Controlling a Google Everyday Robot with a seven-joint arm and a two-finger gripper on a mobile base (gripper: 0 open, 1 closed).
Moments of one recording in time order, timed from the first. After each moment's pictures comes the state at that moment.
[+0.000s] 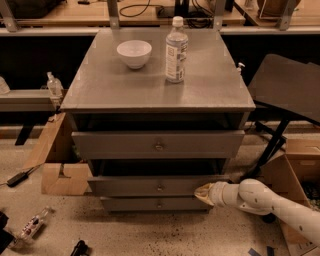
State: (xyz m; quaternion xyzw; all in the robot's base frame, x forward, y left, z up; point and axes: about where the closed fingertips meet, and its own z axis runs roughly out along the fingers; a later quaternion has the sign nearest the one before) arm 0.589 -0.187 0.383 -0.51 0.76 0.13 0.38
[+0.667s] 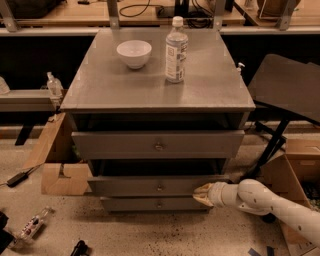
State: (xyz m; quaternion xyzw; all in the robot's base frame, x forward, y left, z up) arm 0.588 -0.183 0.381 -0.51 0.76 0.13 0.38
